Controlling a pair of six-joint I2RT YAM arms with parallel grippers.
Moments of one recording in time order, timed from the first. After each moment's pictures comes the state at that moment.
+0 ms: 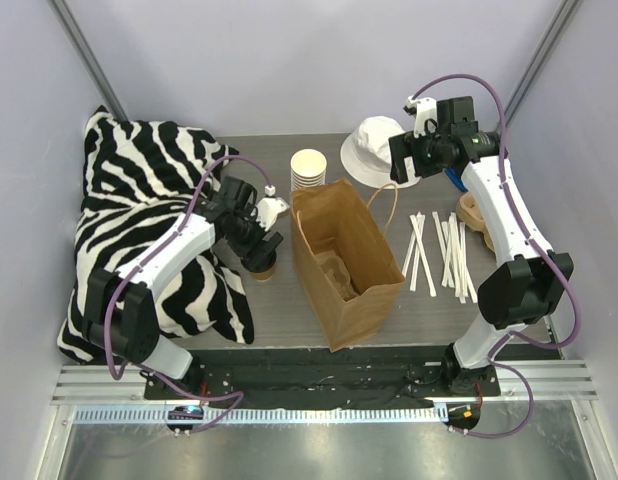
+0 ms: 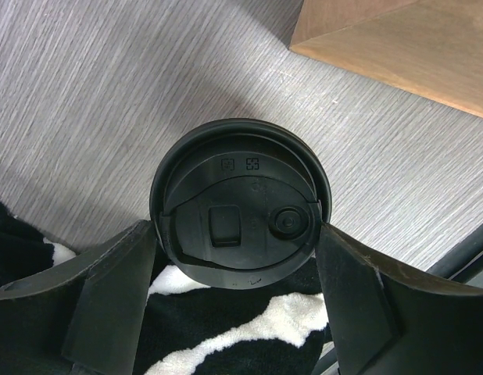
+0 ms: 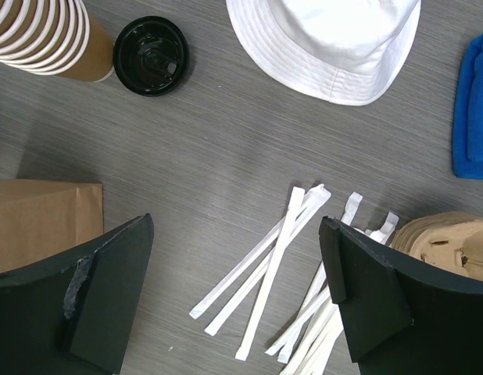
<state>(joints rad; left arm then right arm) -0.40 1.51 1.16 -0.77 0.24 0.42 0.14 1.68 1.76 -0.85 -0.19 -0.17</state>
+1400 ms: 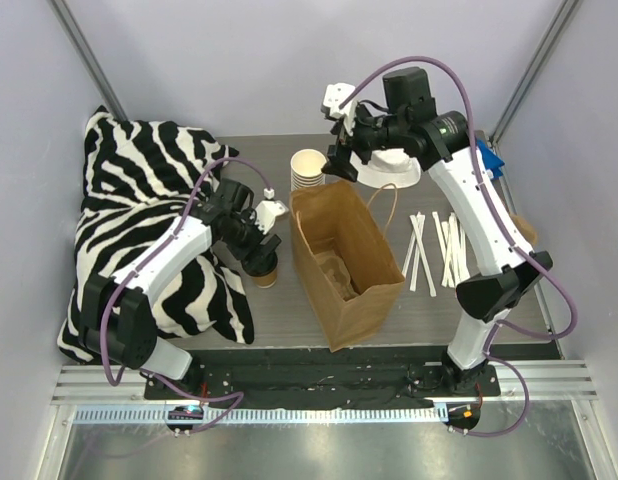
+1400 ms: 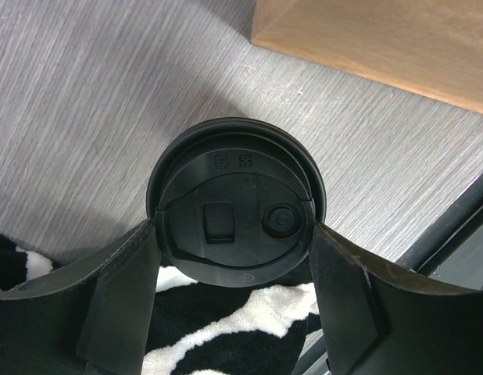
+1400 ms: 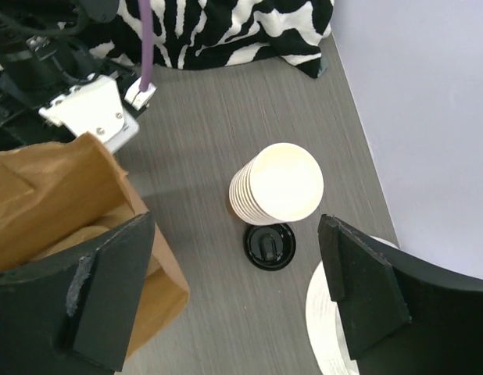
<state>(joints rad) -0.40 1.48 1.15 -0.81 0.32 0.44 0.48 1.80 2.20 -0.93 -0.61 -0.67</state>
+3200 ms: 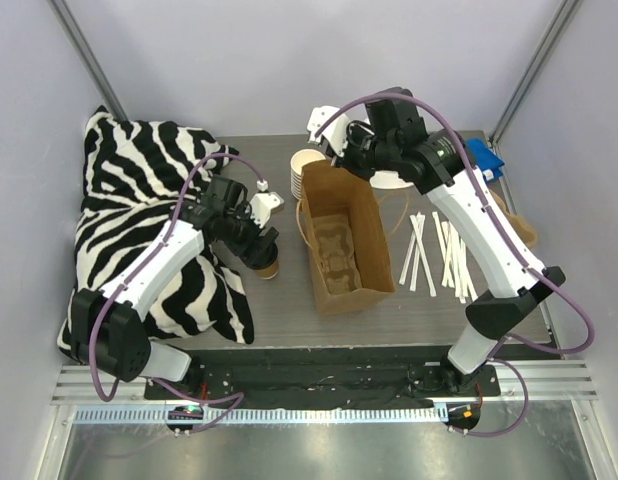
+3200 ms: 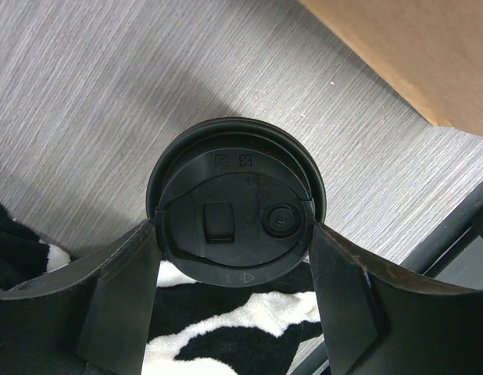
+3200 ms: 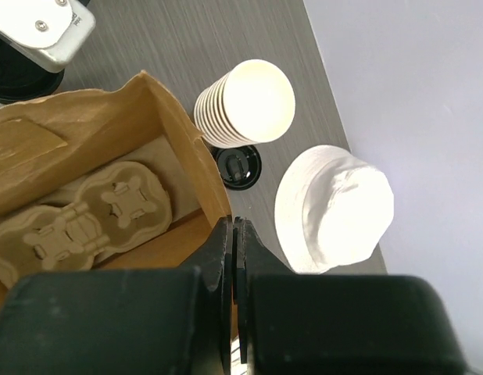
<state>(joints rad) -0.38 1.40 1.15 -0.78 0.32 0.39 0.63 1.68 2.13 -1.03 -0.15 -0.70</state>
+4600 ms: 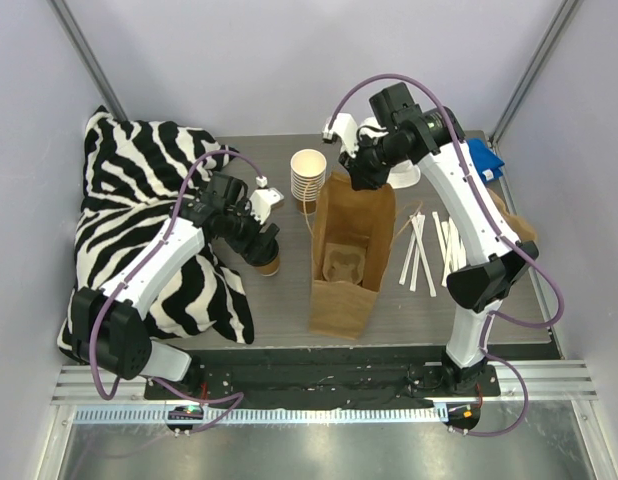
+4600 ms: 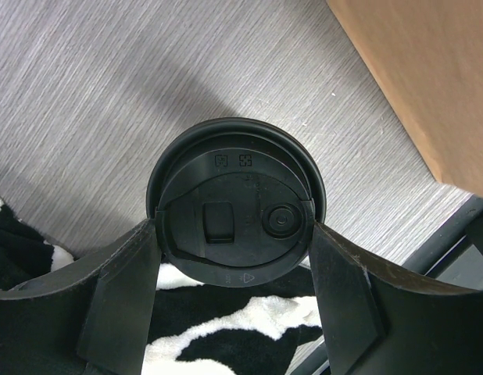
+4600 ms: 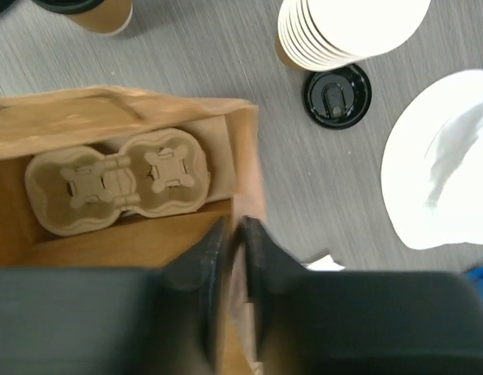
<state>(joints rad) -0.38 1.42 1.18 -0.78 0.31 0.36 0.48 1.87 2.27 -1.36 -0.37 -0.69</state>
